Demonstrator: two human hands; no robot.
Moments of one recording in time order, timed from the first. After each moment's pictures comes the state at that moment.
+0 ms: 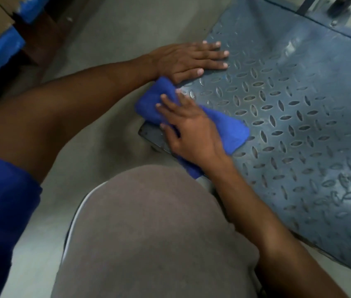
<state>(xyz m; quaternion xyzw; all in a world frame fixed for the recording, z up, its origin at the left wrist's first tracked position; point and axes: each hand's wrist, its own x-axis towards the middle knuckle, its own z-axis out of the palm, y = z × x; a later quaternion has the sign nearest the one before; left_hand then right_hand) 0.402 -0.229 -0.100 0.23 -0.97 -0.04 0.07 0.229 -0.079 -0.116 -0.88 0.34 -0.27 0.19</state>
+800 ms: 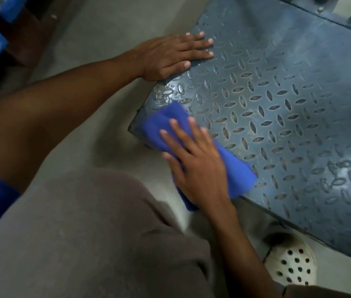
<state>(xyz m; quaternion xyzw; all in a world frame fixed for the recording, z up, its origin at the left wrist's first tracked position) 0.400 -0.219 -0.094 0.27 -0.96 -0.05 0.06 0.180 0.009 -0.113 -0.85 0.47 -0.20 0.14</state>
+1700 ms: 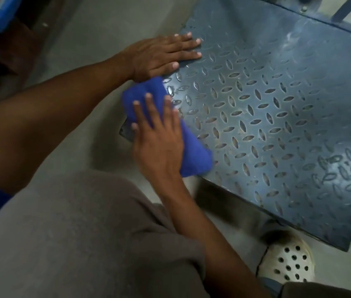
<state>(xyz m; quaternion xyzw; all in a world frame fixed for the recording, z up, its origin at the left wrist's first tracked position) 0.398 -0.222 -0.090 0.28 -0.96 -0.03 0.05 0.265 -0.016 -0.124 -0.80 0.56 -0.18 0.11</state>
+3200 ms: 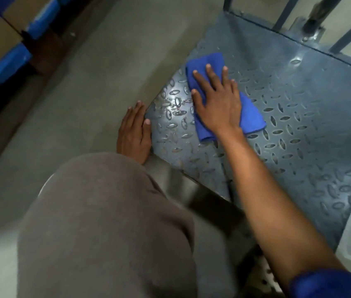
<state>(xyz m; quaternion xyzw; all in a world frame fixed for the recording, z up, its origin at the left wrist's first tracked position) 0.365 -0.020 -0.147 0.77 -0.56 -0.10 0.31 0.170 -0.161 -0.111 -0.82 0.55 -0.14 0.07</state>
